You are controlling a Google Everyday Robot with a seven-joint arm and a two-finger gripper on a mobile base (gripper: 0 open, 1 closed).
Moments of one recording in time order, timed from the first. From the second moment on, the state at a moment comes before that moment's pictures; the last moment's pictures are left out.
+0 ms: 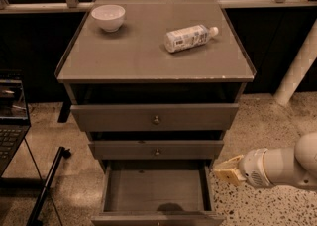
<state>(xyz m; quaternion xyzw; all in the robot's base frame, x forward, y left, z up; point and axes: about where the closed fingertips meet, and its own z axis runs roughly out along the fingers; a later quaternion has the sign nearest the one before) 0.413 -0.201 0.646 -0.32 0.88 0.22 0.28</state>
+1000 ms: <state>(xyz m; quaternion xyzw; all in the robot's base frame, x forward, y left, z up) 0.395 -0.195 0.556 -0.20 0.88 0.24 0.35</state>
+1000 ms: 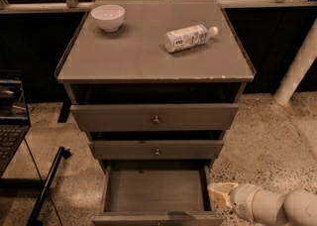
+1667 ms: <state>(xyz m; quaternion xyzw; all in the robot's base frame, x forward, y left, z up) 0.398 -0.195 0.464 -0.11 0.91 0.20 0.35</state>
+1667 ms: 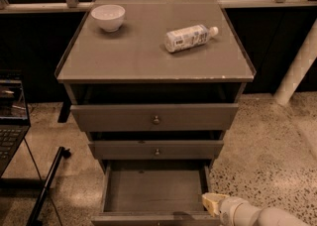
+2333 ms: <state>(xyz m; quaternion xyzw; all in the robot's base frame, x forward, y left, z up) 0.404 -0.202 0.463 -0.11 0.91 0.17 0.37</state>
